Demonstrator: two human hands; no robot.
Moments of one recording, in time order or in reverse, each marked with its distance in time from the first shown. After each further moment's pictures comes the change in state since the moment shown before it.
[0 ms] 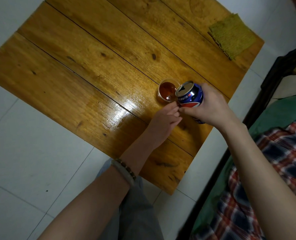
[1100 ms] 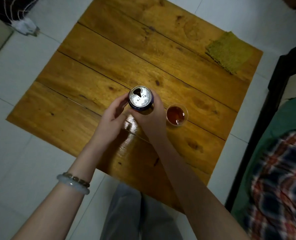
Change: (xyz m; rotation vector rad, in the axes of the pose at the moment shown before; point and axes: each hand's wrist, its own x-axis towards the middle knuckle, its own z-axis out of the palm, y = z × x) left_hand -0.005 0.065 -0.154 0.133 0.183 0.184; right_hand 0.053 -0.134 0.104 0.774 0.397 0.023
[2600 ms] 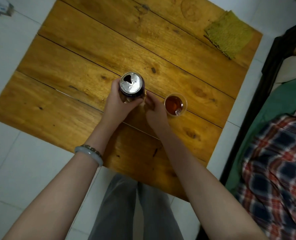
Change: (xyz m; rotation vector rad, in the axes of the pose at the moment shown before) left_hand 0.046 -0.030 0.012 0.245 0.128 -0.030; right_hand 0.010 0.045 -0.001 0.278 -0.163 0.308
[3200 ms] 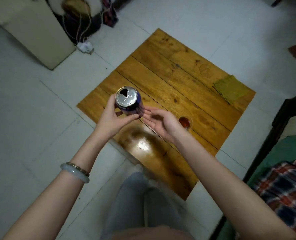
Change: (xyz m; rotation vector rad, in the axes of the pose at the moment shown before) left_hand -0.178 0.138 -0.133 -0.041 0.226 0.081; right_hand -0.144 -0.166 0.013 0.549 -0.548 0.372
